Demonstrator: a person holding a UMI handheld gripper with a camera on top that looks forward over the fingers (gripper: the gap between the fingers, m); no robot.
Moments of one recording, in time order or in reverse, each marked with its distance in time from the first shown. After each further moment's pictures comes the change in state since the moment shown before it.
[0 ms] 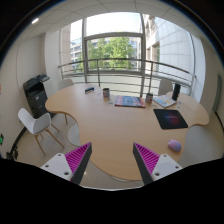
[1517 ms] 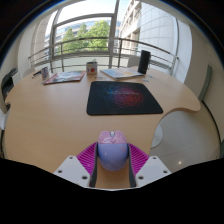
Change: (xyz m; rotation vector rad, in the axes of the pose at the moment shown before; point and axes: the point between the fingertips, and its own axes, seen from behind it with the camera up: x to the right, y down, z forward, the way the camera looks) arm 0.408 0.105 0.223 -0.146 0.226 0.046
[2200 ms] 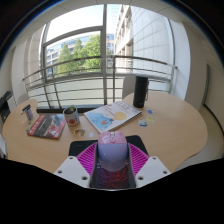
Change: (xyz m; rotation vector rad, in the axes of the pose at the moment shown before) arm 0.070 -0.253 0.109 0.179 -0.024 0.094
